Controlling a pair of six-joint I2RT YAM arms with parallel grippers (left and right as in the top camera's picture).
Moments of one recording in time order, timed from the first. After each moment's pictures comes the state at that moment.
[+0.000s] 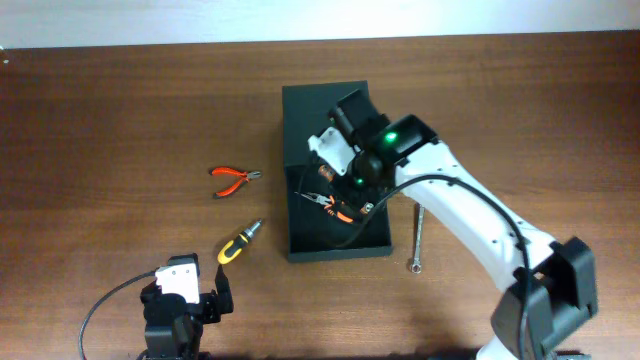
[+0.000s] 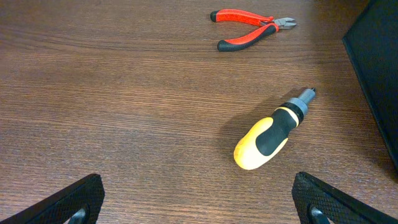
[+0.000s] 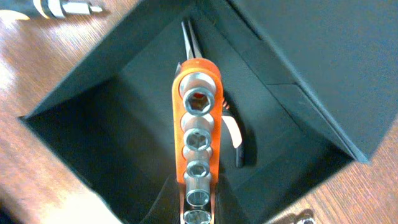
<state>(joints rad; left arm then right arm) 0.00 0.01 0.19 -0.81 -0.10 -0.04 0.59 1.81 1.57 -1.06 -0.12 -0.29</state>
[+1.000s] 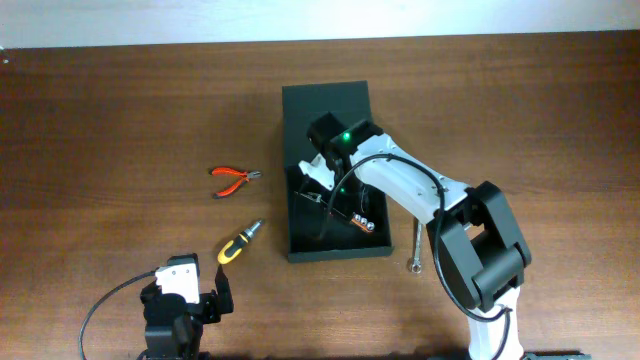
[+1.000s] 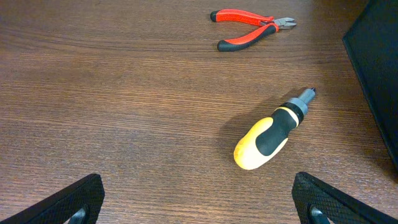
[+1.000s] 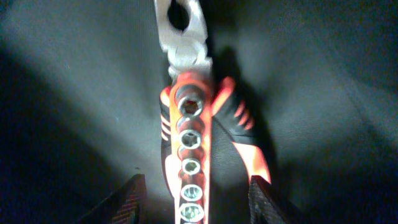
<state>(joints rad) 0.00 0.01 0.19 -0.81 -0.10 -0.04 0.60 2.10 1.61 -1.08 -0.08 -0.32</state>
